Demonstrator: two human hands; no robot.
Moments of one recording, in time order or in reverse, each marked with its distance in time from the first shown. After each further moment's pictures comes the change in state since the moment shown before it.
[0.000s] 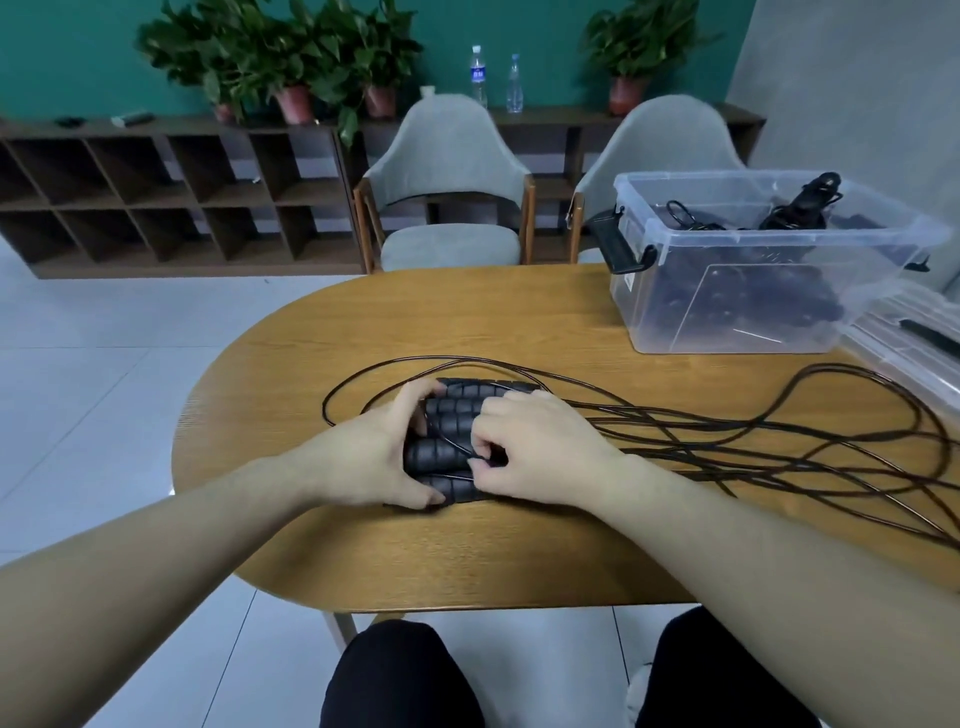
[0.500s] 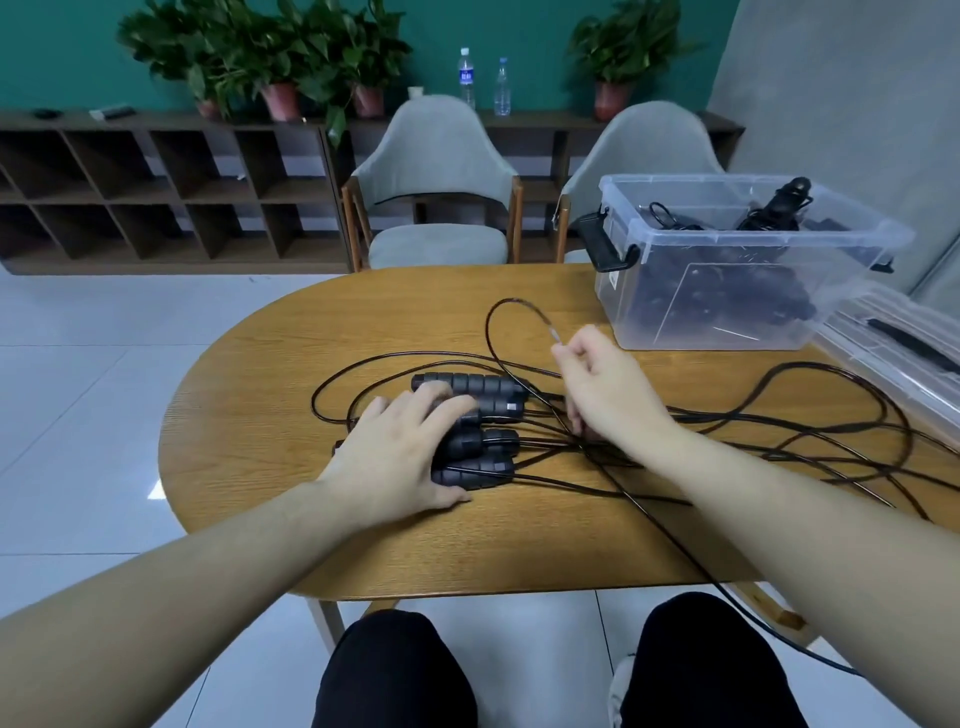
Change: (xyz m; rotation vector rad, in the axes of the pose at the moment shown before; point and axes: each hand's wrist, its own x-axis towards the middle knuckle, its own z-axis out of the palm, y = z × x) left_hand 0.006 0.005 0.044 0.485 0.406 0.267; right_hand -0.026 0.037 -0.035 0.546 0.270 0.604
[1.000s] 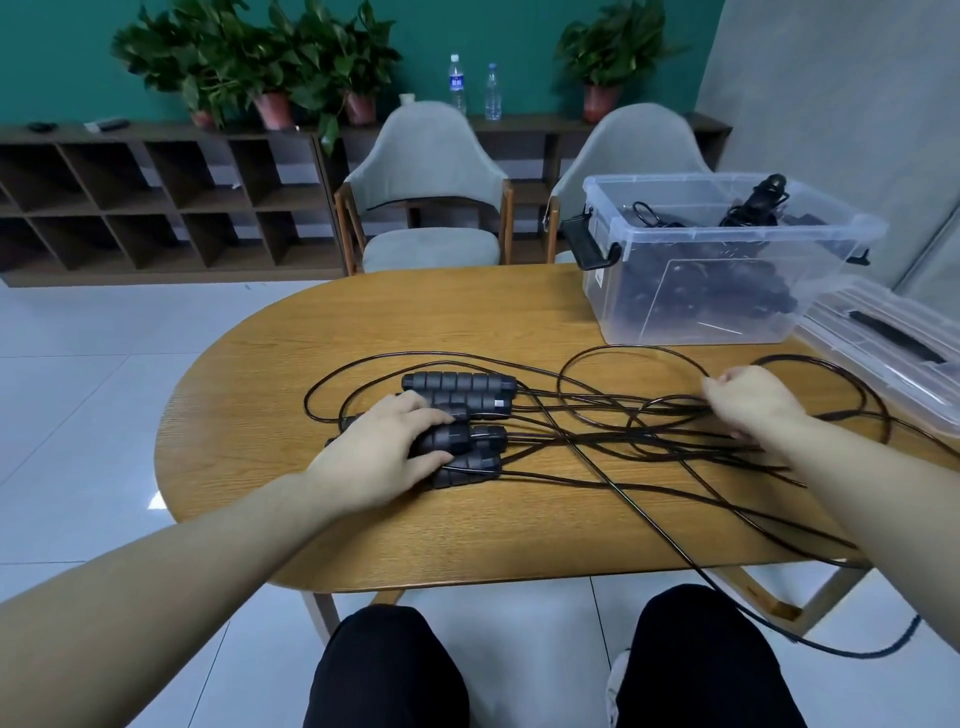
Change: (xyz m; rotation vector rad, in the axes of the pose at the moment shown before) left_hand 0.005 0.000 -0.008 -0.269 -0.180 -0.152; right_hand -0.003 0.120 -0.094 -0.310 0.161 0.626
